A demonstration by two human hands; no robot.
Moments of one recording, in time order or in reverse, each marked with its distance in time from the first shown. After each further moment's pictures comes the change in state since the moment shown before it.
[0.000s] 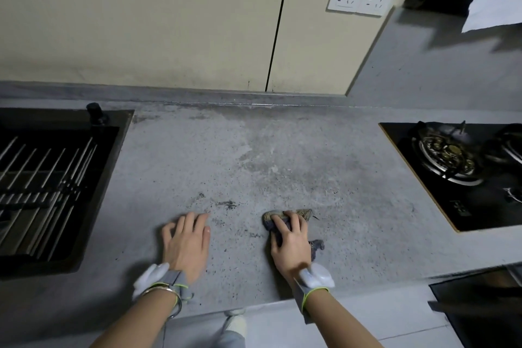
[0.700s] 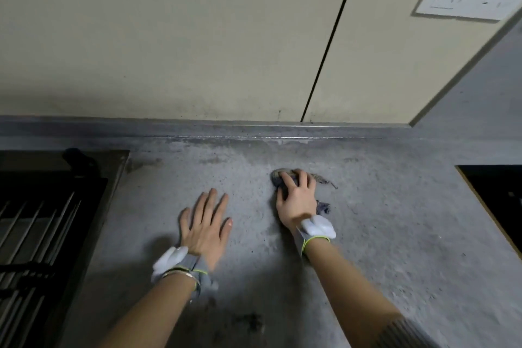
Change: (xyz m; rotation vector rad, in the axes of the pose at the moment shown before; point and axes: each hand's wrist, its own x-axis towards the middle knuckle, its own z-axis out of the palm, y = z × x) left_hand 0.222 -0.033 0.040 0.120 -0.193 -0.073; right_hand 0.291 -0.036 0.067 -0.023 -0.001 0.011
